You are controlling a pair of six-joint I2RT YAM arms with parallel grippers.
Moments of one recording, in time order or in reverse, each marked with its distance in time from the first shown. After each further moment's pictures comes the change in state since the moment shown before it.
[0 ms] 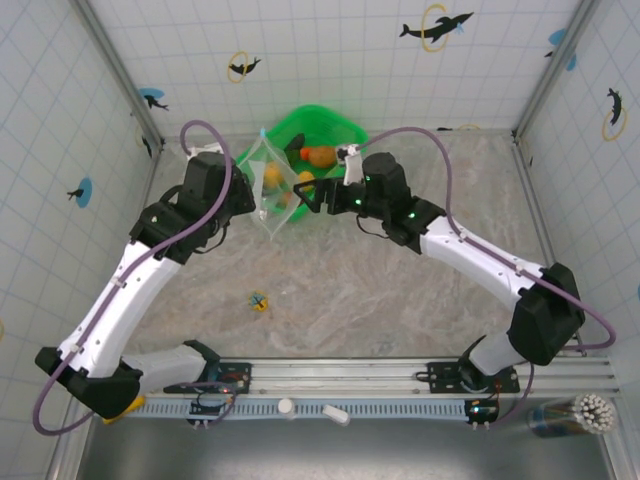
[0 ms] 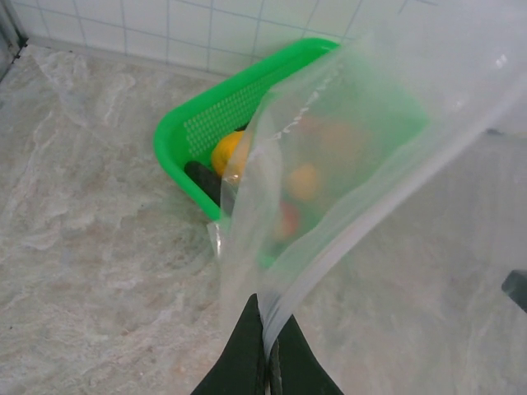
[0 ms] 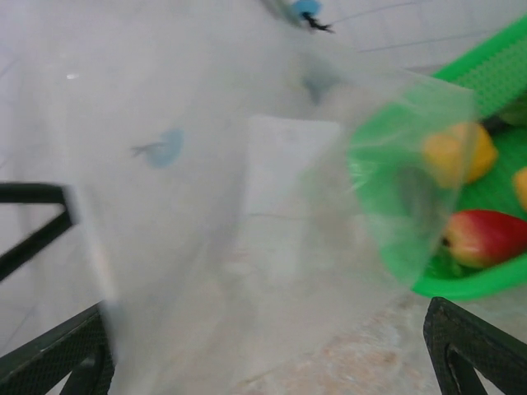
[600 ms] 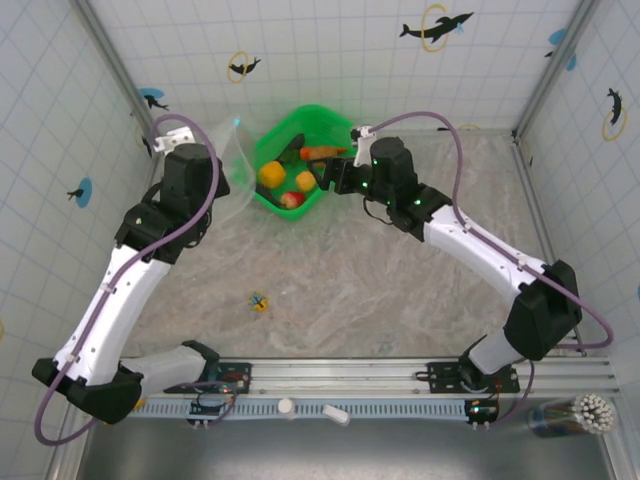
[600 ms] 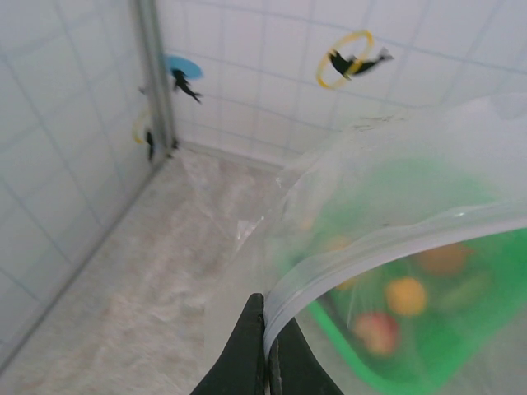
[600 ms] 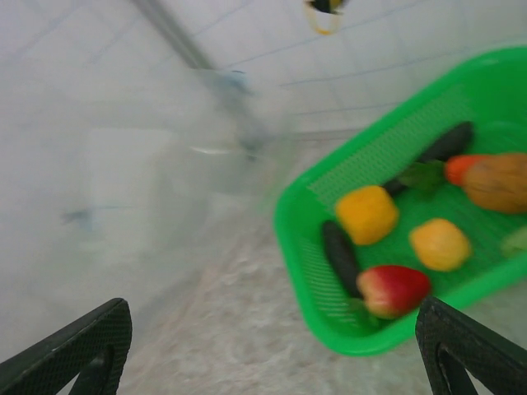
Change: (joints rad) left arm 0.065 -0.027 0.045 0.069 -0.331 0.105; right arm -0.089 0.049 0.069 -0.058 0.185 -0.001
